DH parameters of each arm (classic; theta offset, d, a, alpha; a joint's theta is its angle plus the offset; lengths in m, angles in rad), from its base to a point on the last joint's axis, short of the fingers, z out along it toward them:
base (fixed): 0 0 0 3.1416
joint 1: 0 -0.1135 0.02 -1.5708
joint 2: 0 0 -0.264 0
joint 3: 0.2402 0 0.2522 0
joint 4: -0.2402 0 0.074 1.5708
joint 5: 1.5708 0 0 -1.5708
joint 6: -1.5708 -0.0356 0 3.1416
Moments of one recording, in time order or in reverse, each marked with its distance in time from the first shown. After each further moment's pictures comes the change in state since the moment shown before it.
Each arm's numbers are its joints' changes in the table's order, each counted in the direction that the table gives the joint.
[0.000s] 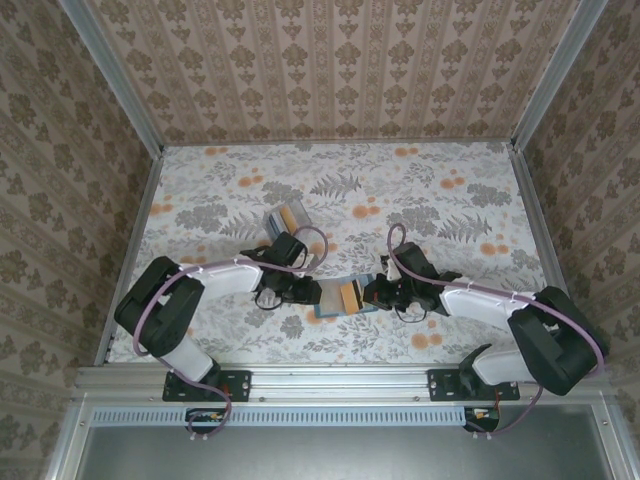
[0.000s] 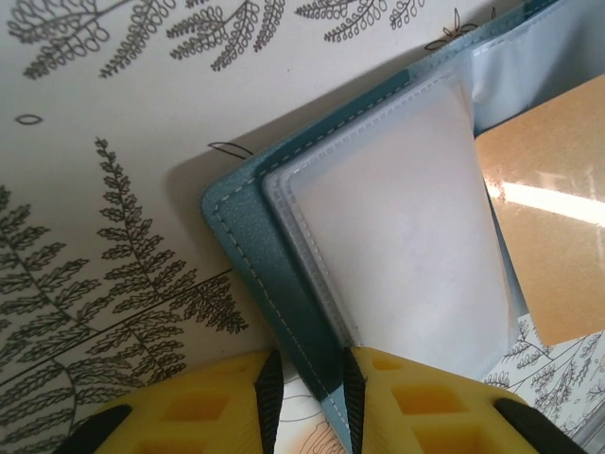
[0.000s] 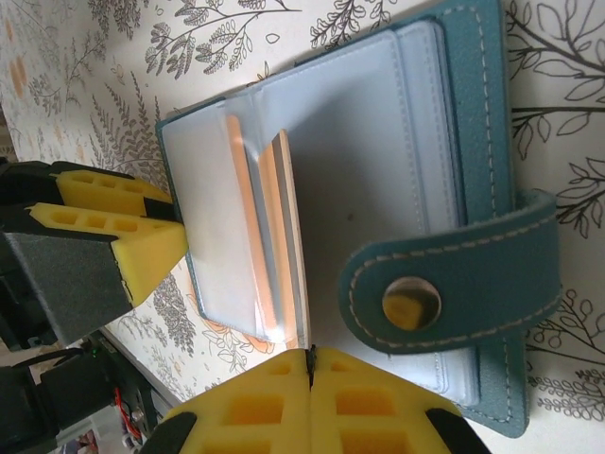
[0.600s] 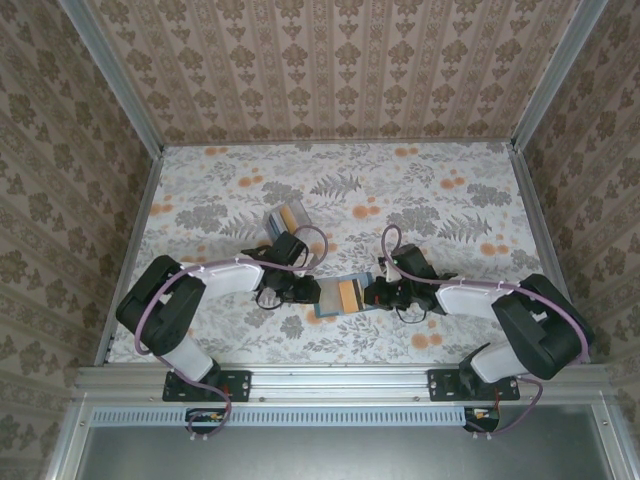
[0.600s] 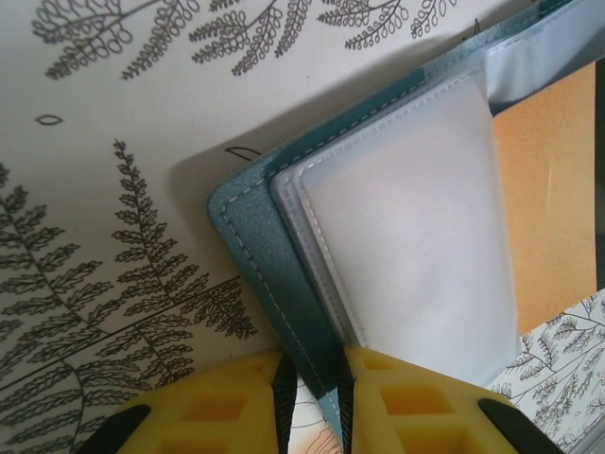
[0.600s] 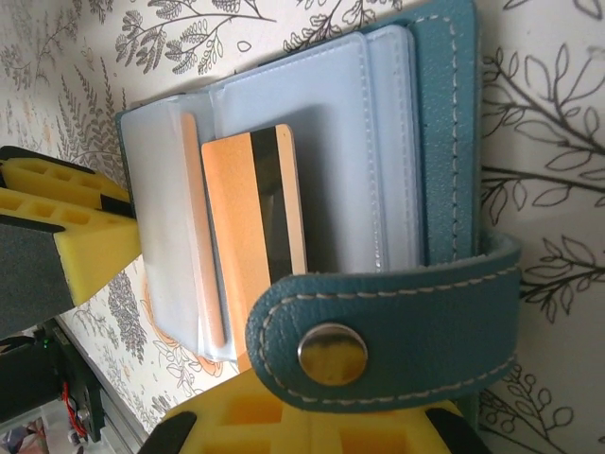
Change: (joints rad) left arm 0.001 -0.008 0.009 -0.011 -0.022 0.024; right arm 0.036 -0.093 -0.029 0.108 -0.025 0.147
